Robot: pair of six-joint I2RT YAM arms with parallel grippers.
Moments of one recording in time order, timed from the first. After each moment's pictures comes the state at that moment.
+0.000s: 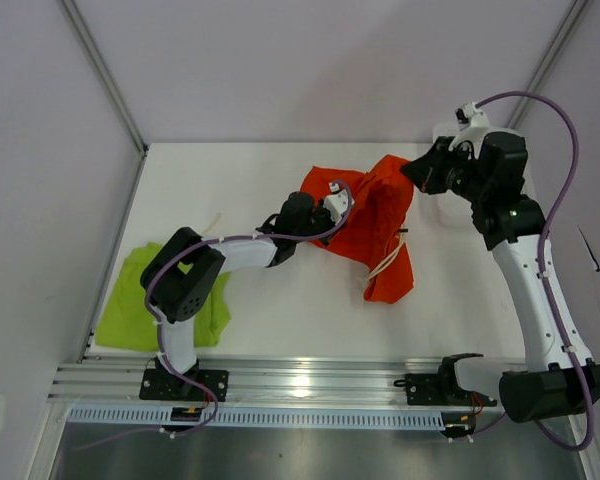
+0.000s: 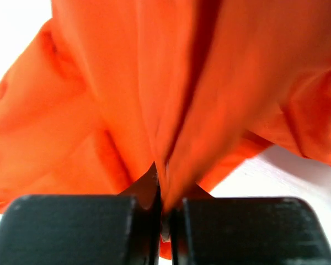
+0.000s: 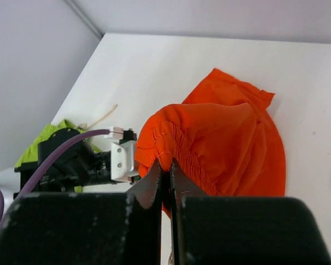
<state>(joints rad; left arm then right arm) -0.71 1.90 1.09 0.46 0.30 0.21 0.17 1.21 1.39 -0.46 -0.44 0.28</state>
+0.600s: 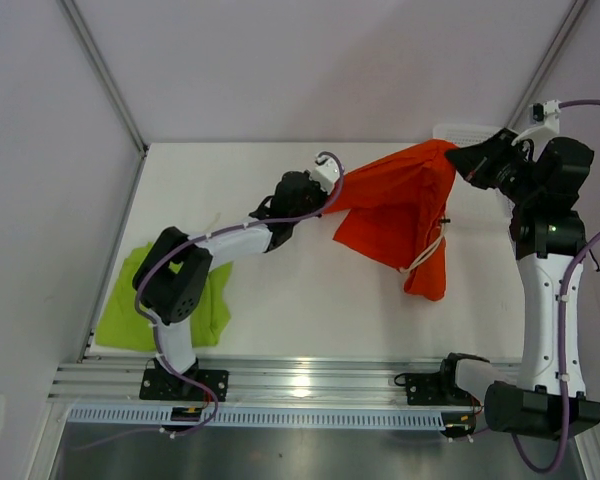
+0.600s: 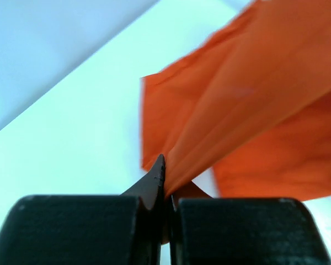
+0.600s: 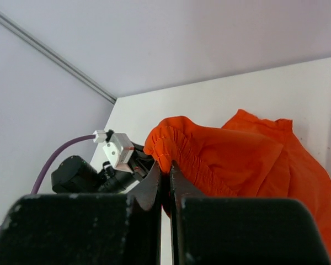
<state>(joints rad) -0.67 1.88 1.24 0.38 0.00 0.22 -0.13 1.11 1.41 -0.43 -0.56 0.52</state>
